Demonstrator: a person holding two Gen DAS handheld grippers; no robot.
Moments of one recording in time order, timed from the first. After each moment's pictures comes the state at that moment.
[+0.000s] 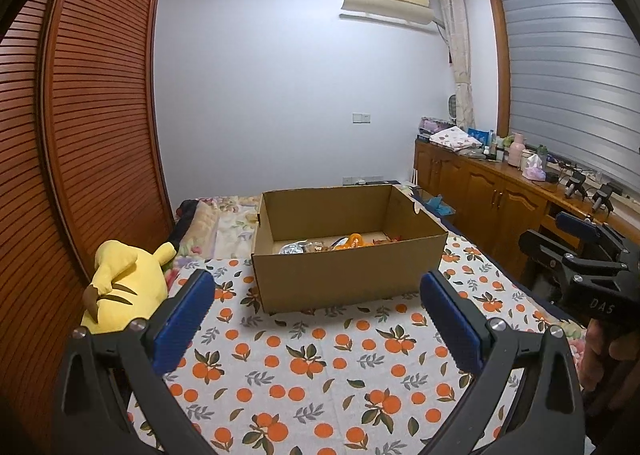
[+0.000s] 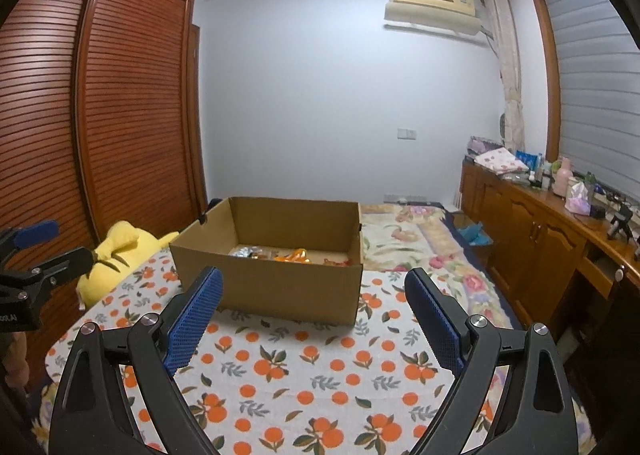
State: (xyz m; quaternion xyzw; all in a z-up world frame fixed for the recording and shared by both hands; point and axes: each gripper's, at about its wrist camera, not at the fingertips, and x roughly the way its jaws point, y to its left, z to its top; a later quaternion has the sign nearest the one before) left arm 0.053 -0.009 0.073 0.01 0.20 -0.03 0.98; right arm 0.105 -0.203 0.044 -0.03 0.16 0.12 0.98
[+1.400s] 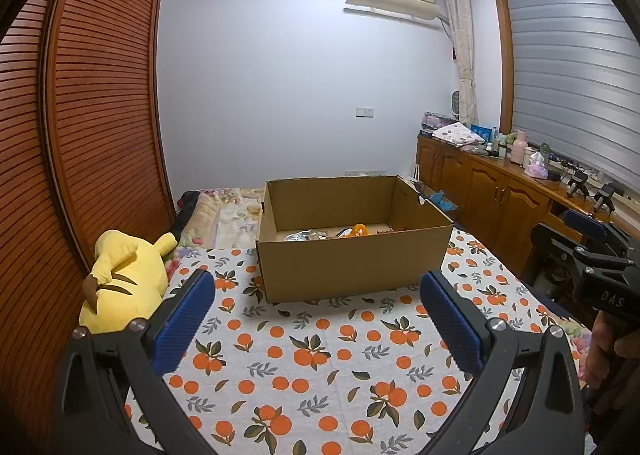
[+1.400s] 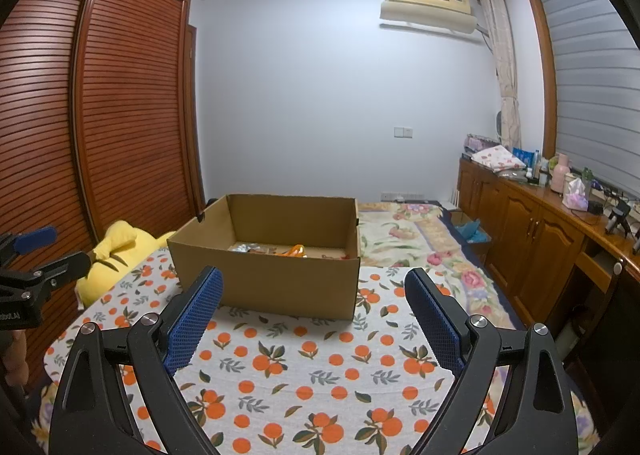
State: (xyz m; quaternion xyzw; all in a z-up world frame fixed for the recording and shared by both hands) left arm 0.053 -0.003 0.065 0.00 0.21 -0.02 0.98; right arm 0.101 -0.206 0.041 -0.02 0.16 0.12 0.98
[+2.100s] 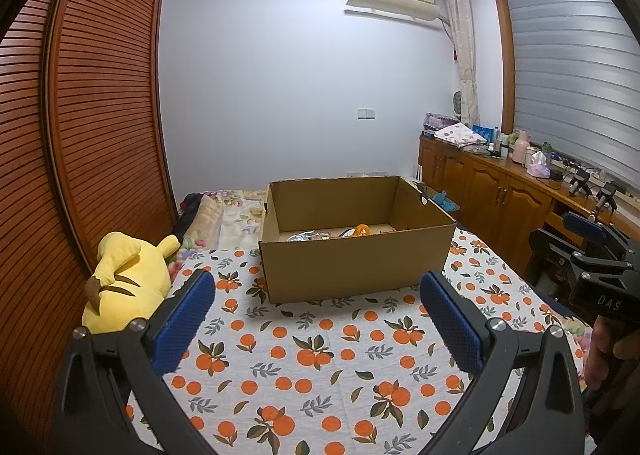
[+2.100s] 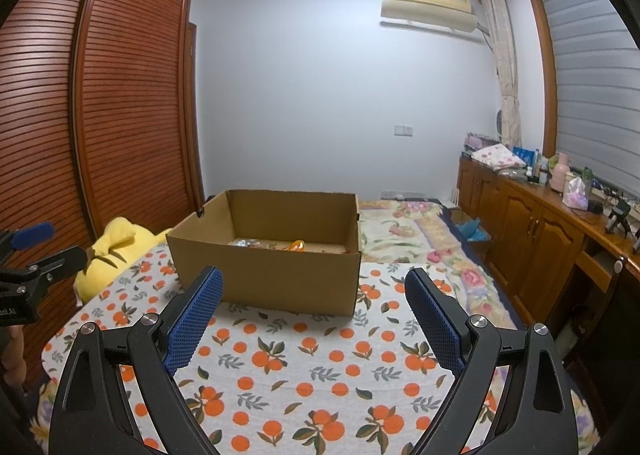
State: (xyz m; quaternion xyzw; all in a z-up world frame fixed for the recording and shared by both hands) left arm 0.050 -0.001 0.064 0.00 0.20 -0.02 0.98; right arm 0.099 -0.205 0.037 -0.03 0.16 0.12 0.98
